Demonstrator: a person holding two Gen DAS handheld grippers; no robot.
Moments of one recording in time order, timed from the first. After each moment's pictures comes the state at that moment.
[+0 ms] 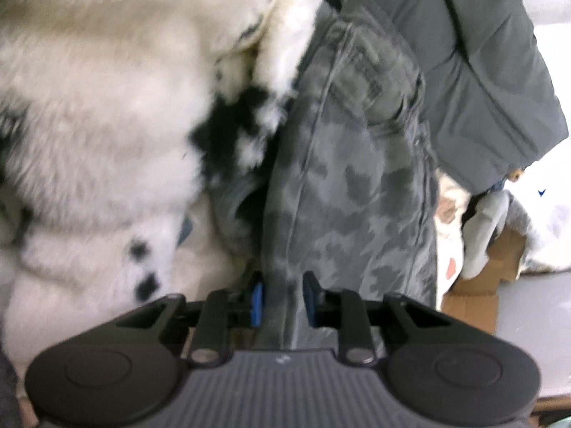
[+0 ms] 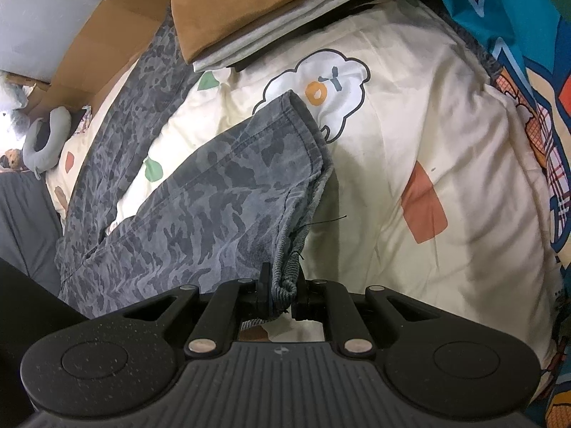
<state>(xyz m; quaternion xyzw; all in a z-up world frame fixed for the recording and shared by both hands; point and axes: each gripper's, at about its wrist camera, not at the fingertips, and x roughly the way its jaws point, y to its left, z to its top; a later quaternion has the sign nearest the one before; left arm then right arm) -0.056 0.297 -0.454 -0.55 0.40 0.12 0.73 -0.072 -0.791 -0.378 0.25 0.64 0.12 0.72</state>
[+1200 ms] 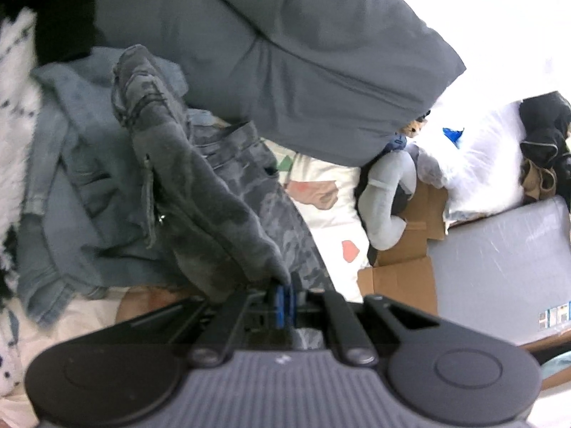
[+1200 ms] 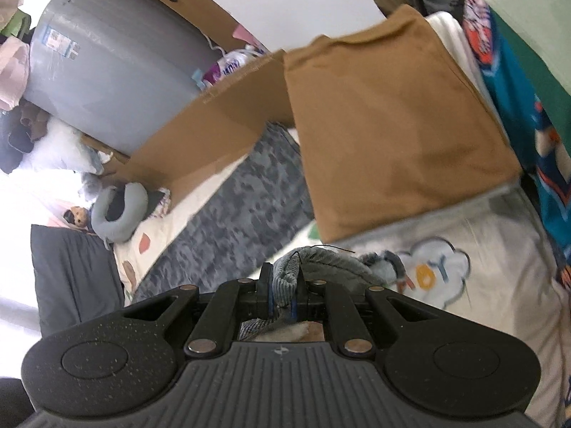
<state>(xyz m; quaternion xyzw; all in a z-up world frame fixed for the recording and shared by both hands) 0.074 0.239 -0.270 -0.45 0.40 -0.01 0.80 0.057 -0.756 -0.246 0.27 0.51 0.19 0.80</state>
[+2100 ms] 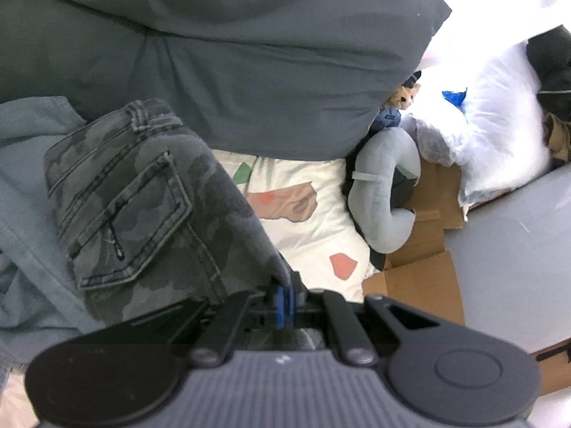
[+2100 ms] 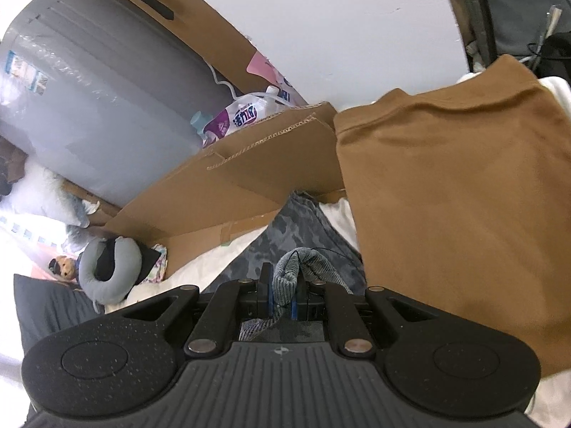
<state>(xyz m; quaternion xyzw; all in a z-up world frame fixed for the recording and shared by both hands) 0.218 0.159 -0.265 -0.37 0.43 0.00 0.82 0.233 -0.651 -0.277 0.26 0.49 0.19 0.81</state>
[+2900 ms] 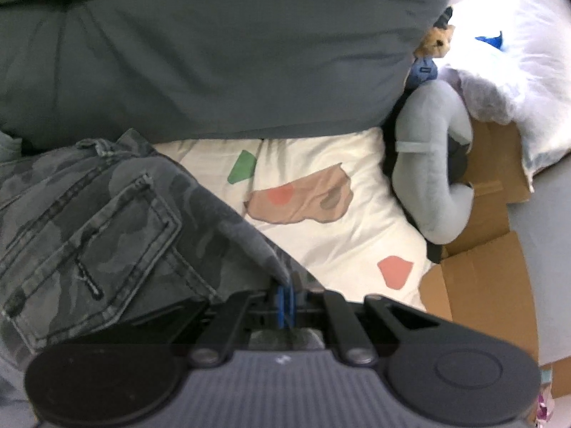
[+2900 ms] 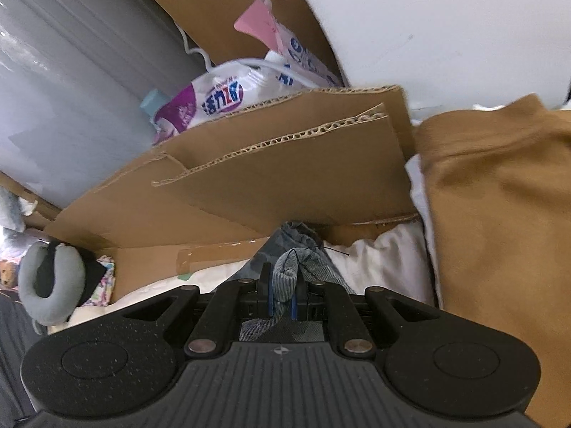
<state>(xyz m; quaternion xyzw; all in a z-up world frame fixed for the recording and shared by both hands) 0.326 0.112 -0.345 -0.29 0.48 0.02 0.83 0.349 -0.535 -0.371 0.19 0.52 0.16 0.82</state>
